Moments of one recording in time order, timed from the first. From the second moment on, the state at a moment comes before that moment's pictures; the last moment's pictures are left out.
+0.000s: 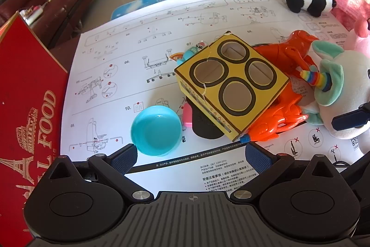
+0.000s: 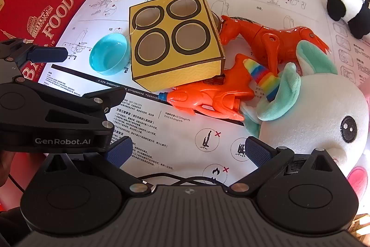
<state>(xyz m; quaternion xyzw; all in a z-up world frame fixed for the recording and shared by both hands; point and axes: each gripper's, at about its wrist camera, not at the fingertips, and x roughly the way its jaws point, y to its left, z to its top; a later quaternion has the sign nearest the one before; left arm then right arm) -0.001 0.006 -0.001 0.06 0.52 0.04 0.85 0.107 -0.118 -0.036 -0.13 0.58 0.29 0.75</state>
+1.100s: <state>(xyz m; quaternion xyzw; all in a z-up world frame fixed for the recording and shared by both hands) 0.018 0.048 0.000 -0.02 0.53 0.06 0.85 0.144 -0.135 -0.011 -0.10 0.52 0.25 0.81</state>
